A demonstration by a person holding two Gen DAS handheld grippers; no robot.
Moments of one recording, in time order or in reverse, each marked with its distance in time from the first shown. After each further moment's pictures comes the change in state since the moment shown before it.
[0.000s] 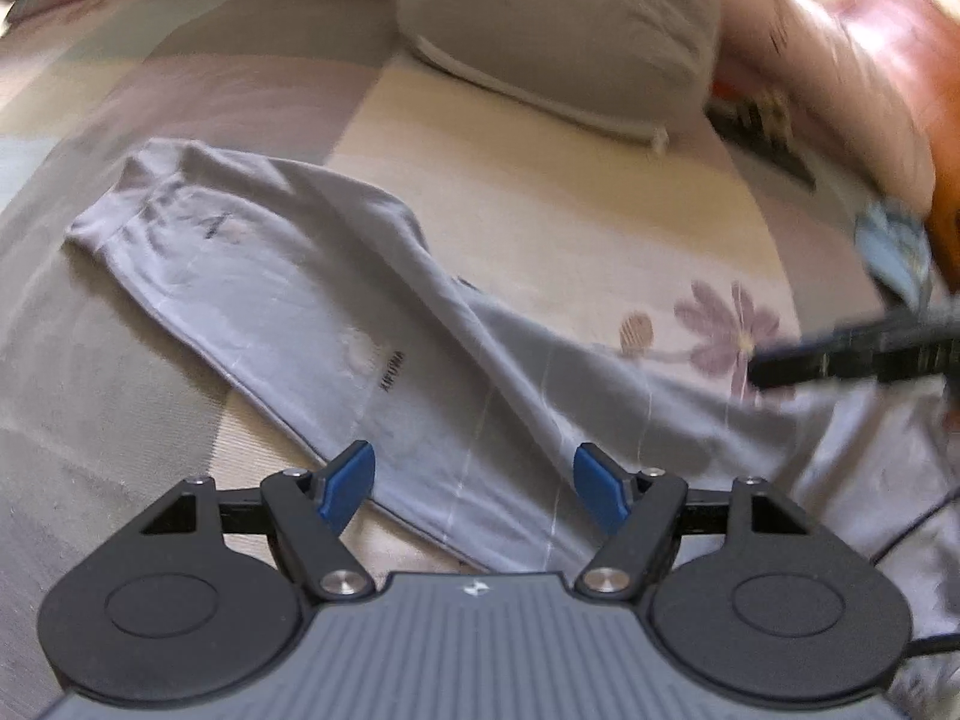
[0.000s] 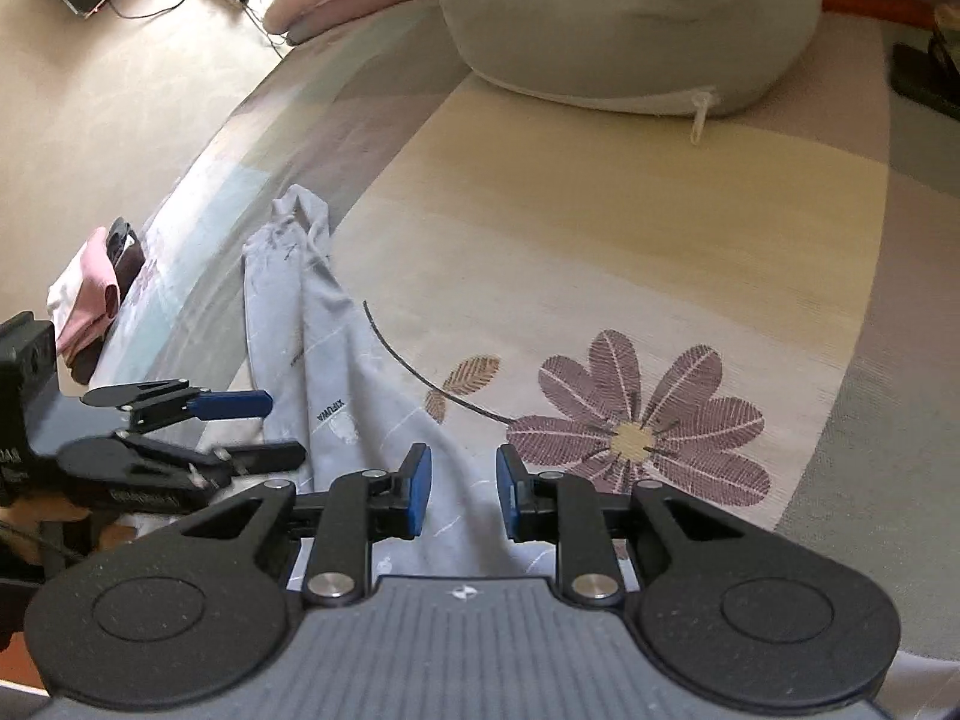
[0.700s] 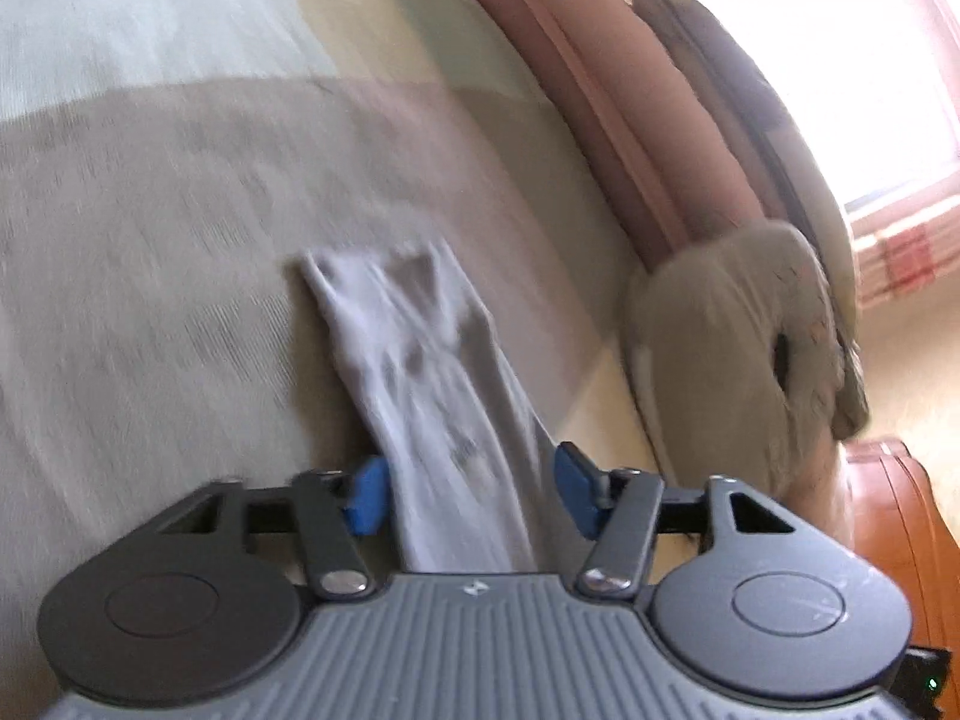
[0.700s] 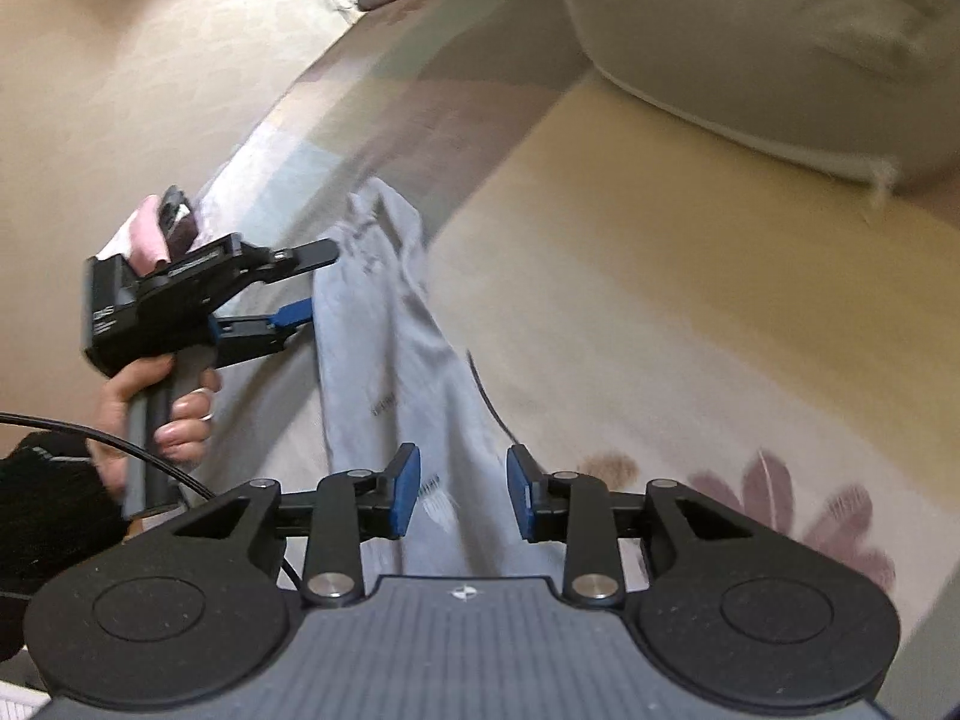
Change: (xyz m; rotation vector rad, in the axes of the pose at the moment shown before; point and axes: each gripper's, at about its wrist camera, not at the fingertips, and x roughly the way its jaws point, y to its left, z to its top) left arm 0.019 0.175 0.027 -0.728 -0.313 -0.230; right arm 0.048 0.046 0.054 -0.095 0.077 0.125
